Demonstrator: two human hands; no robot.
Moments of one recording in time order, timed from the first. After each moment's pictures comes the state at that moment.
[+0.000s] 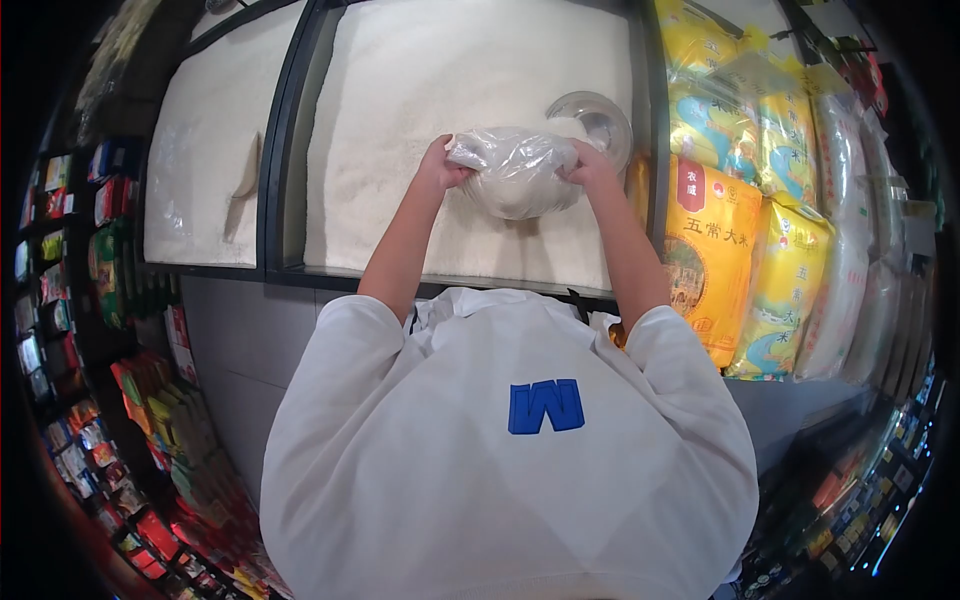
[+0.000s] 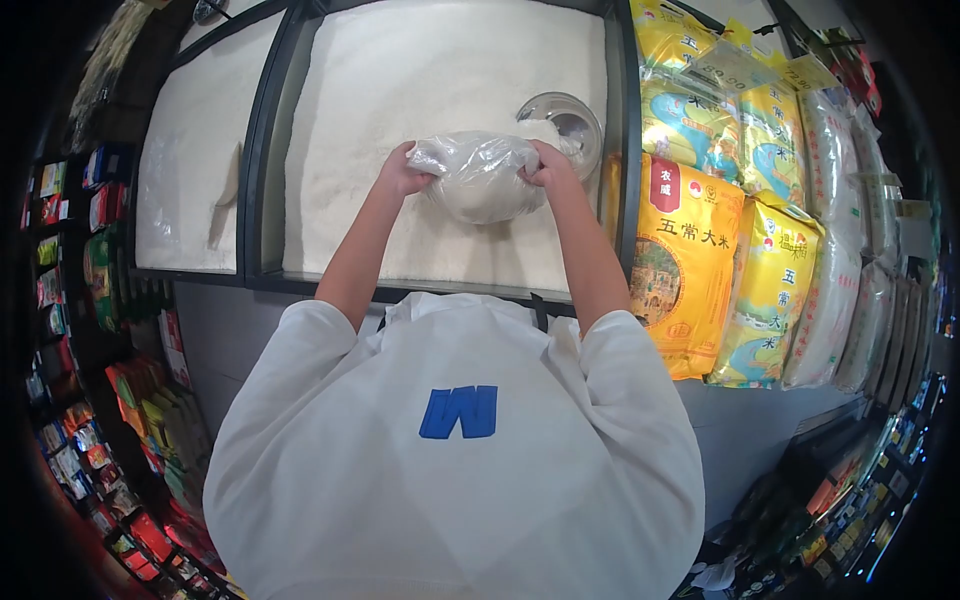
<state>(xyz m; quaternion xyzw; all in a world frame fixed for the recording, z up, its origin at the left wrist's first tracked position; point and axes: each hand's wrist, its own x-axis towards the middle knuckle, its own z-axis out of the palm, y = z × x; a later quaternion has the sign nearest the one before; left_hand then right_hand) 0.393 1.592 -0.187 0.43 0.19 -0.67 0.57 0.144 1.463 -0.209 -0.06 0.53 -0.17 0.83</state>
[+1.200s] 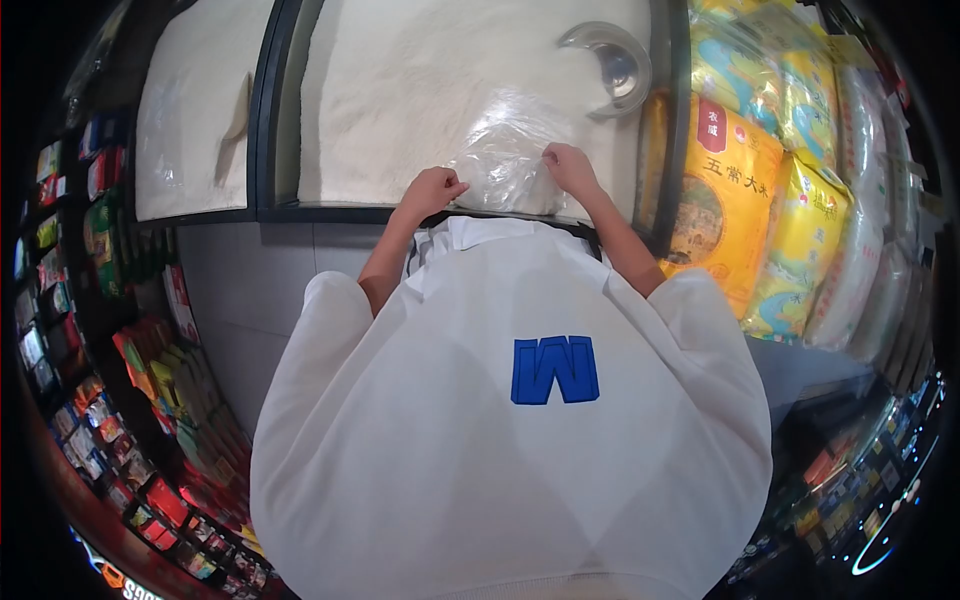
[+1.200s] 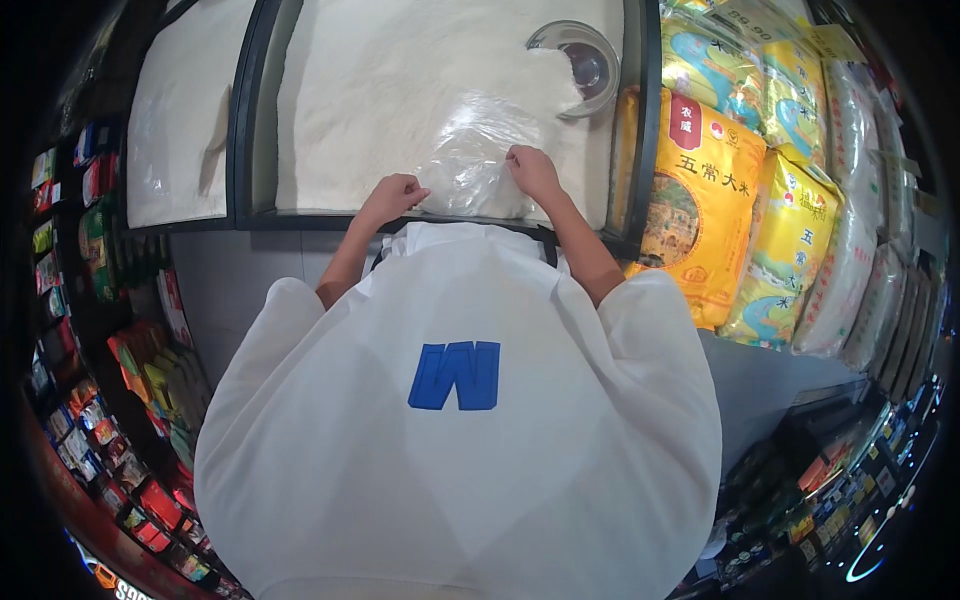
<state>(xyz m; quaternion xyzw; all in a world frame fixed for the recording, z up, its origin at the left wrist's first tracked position) 0.354 1.775 -0.175 0.73 -0.50 -0.46 0.12 0.106 1.625 -0.221 -0.83 0.41 -0.04 0.37</state>
